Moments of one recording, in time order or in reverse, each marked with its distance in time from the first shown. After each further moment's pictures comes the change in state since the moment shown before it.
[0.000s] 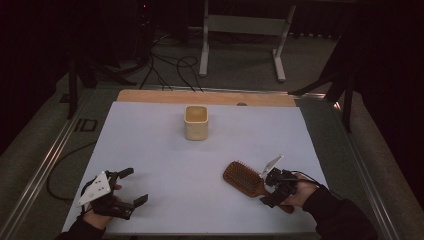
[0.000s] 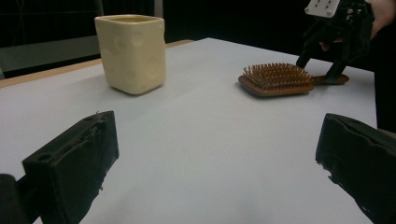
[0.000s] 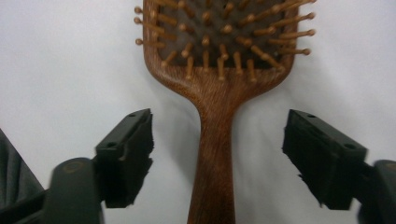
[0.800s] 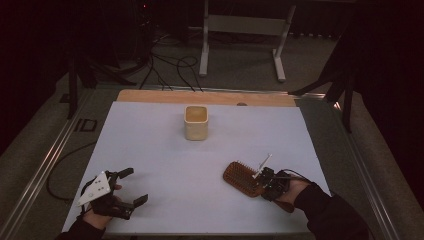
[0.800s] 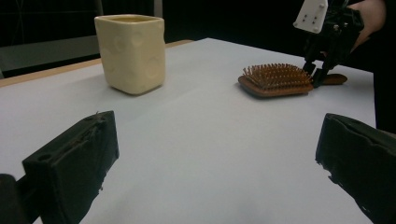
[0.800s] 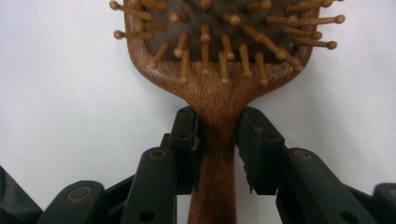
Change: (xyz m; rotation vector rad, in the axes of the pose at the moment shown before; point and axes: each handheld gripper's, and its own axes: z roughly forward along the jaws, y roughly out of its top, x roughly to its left) left arm 0.000 0.000 0.000 -0.002 -0.002 -0.006; right arm 0.000 0.015 0.014 0.148 -0.010 0.002
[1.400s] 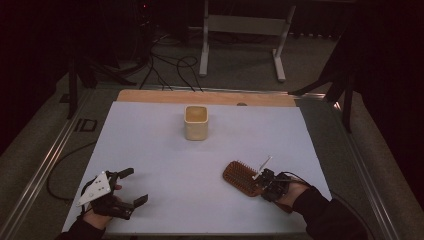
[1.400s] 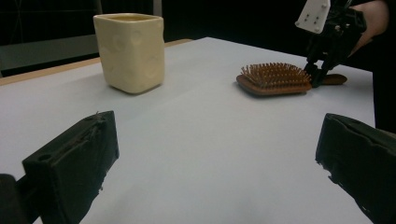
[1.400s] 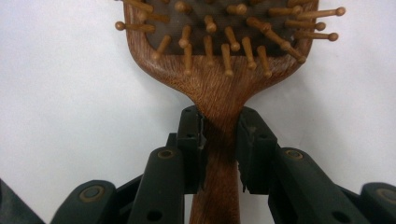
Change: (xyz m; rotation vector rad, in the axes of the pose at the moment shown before) left arm 0.000 0.000 0.000 0.006 -0.004 0.003; right arm 0.007 -0.005 0.001 -0.035 -0.041 0.030
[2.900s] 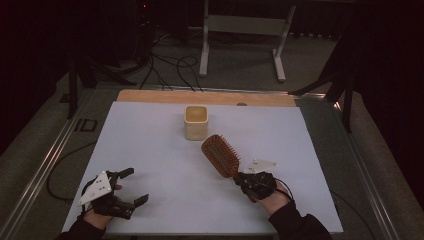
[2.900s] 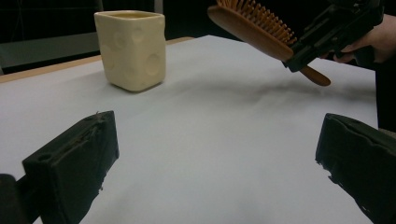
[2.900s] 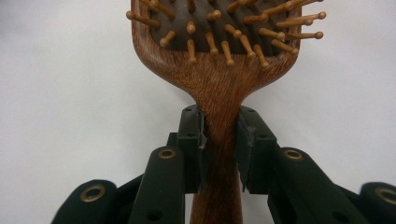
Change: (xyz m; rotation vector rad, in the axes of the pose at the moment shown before) left arm 0.000 0.000 0.001 0.007 0.004 -0.005; right arm 0.039 0.026 -0.010 -0.633 -0.046 0.150
